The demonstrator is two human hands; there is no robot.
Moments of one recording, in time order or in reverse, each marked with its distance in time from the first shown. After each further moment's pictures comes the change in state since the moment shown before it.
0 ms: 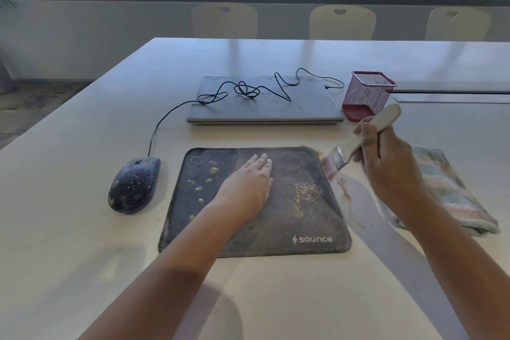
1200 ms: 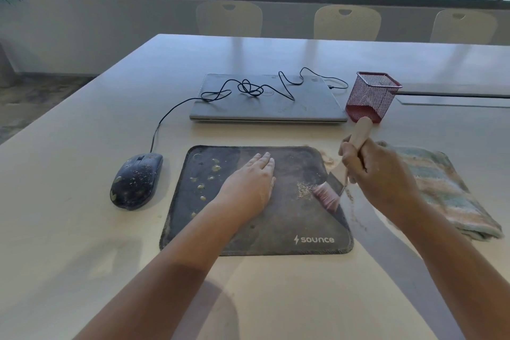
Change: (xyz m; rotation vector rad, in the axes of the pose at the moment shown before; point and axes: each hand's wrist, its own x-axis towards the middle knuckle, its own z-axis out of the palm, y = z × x) left_hand 0.002 -0.002 0.003 0.023 0.040 0.019; right_hand -0.008 -0.007 0.004 -0.153 -0.174 -0.071
